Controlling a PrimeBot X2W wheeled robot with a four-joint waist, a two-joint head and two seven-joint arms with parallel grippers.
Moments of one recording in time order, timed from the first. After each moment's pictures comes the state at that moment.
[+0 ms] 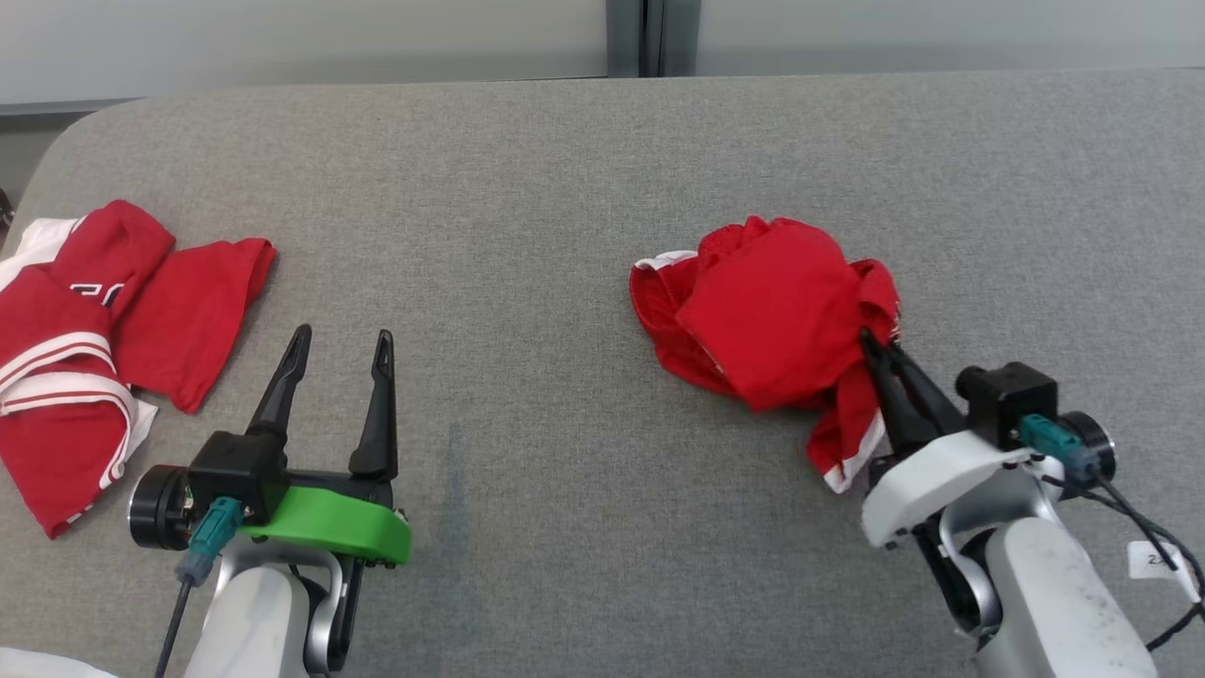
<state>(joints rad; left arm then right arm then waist) -0.23 0.13 -0.18 0.24 -0.24 -0.05 -0.26 -0.22 -0.08 0.13 0.20 0.12 0.13 -0.05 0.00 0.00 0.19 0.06</state>
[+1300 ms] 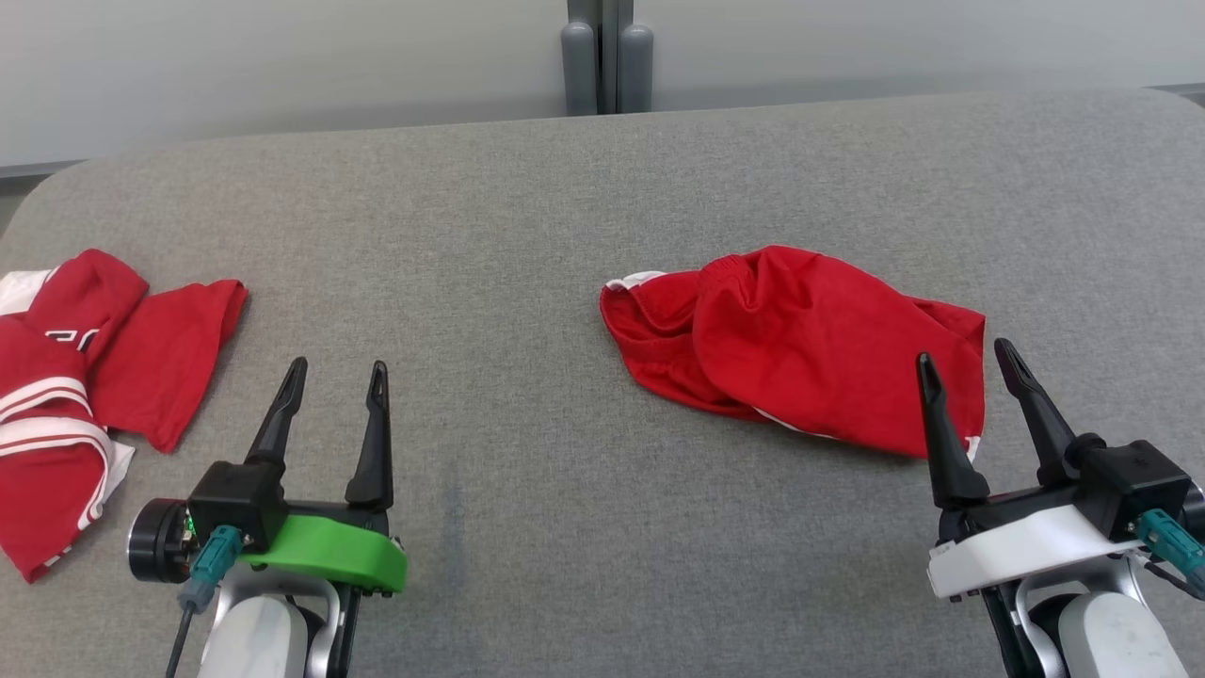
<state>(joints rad) -0.18 0.10 -0.12 0.24 -0.19 -0.07 -0.26 -0.02 -0.10 0.02 -0.04 0.15 0.13 -0.17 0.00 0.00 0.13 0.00</state>
